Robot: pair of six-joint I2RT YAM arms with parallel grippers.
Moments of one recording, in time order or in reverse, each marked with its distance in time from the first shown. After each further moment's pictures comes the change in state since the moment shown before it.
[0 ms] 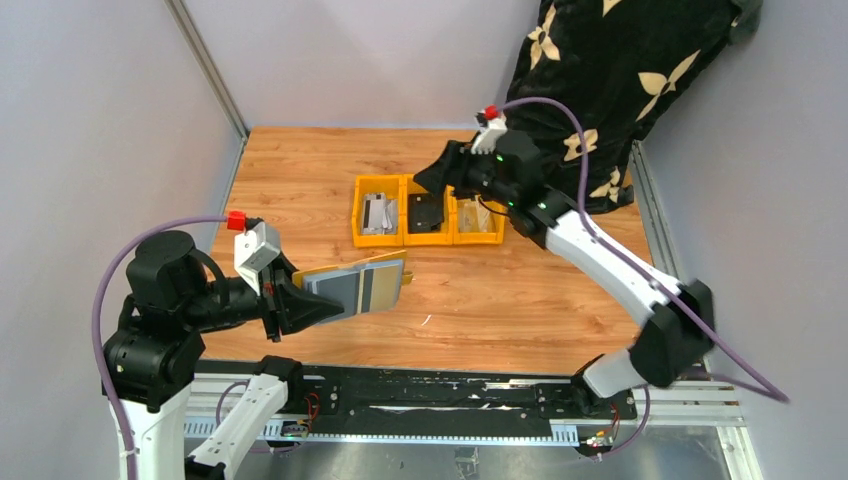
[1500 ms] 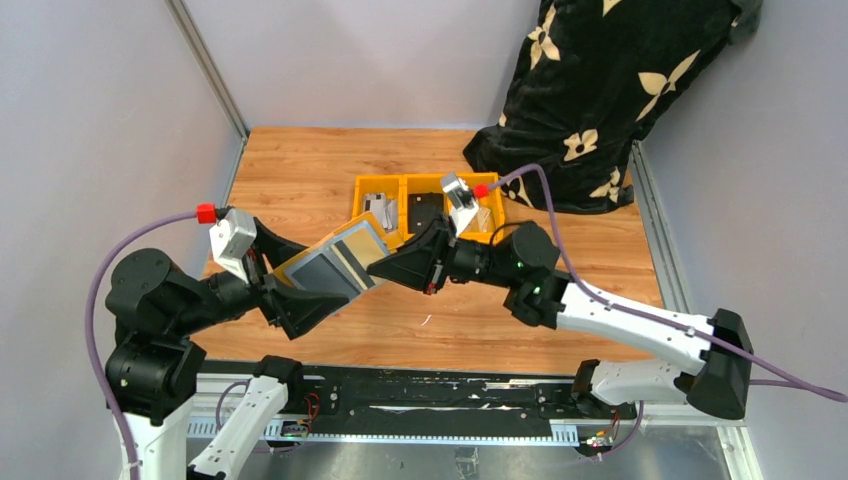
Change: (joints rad) left arm -0.003 -0.079 -0.095 0.354 -0.158 -0.297; right arm 0.486 -0.353 -0.474 0.891 -0.175 0.246
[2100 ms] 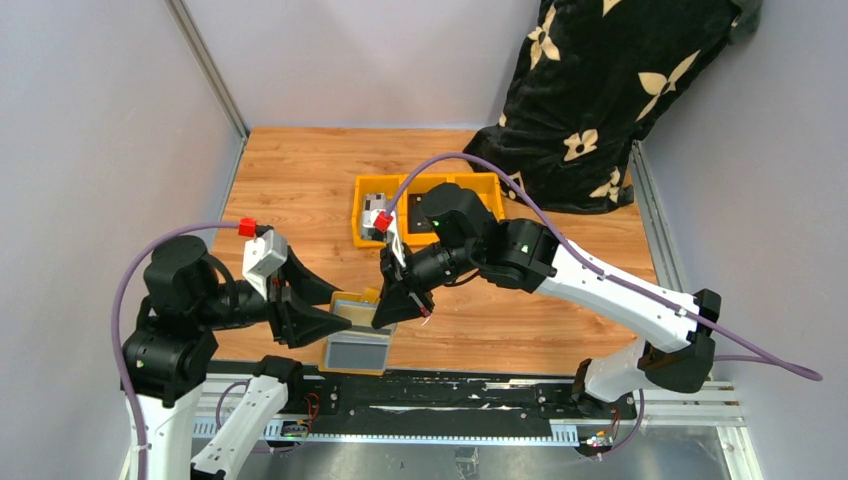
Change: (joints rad) left arm 0.000 0.015 -0.065 -0.225 0.241 0.267; right arm 0.052 0.239 0.700 -1.389 -0.329 -0.629
